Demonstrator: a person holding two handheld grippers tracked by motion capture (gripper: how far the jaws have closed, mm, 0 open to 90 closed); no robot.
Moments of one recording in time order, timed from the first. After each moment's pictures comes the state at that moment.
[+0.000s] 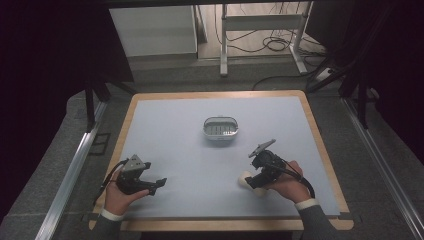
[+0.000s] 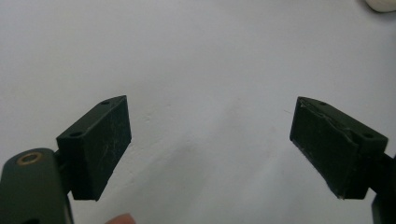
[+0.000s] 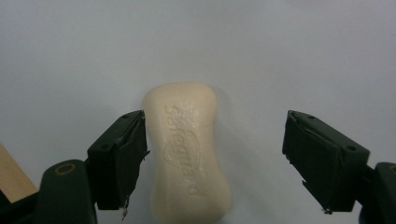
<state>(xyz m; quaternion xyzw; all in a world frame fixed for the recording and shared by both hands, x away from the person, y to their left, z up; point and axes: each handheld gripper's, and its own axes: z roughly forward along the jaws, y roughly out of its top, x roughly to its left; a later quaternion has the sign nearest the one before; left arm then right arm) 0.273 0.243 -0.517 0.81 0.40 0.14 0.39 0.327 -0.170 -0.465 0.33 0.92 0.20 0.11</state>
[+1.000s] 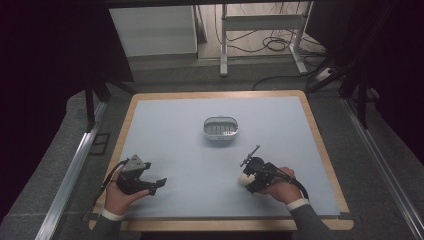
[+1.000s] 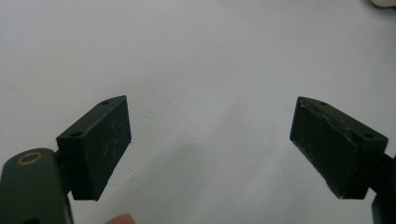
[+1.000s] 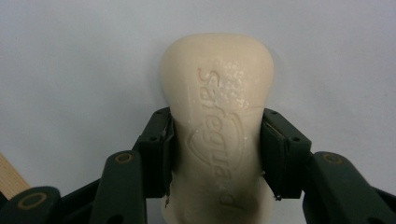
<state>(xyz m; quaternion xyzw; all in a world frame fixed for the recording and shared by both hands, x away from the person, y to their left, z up) 0.274 0.243 -0.518 0.81 0.40 0.14 0.39 0.329 -0.153 -0.493 0.31 0.94 0.11 0.07</state>
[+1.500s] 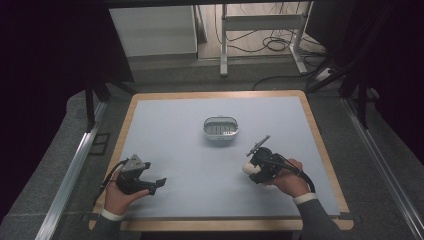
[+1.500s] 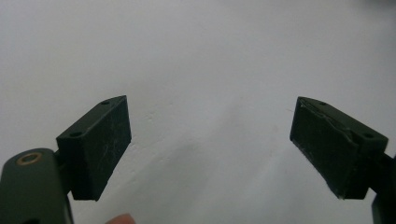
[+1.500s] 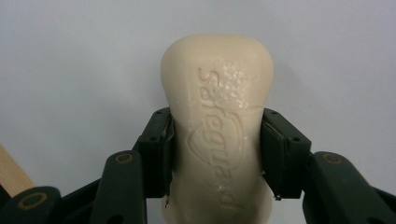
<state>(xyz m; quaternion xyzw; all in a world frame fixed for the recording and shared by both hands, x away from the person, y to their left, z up) 0.273 0.244 -0.517 0.81 0.40 0.15 0.39 0.339 -0.167 -0.461 0.32 0.93 0.15 0.10</state>
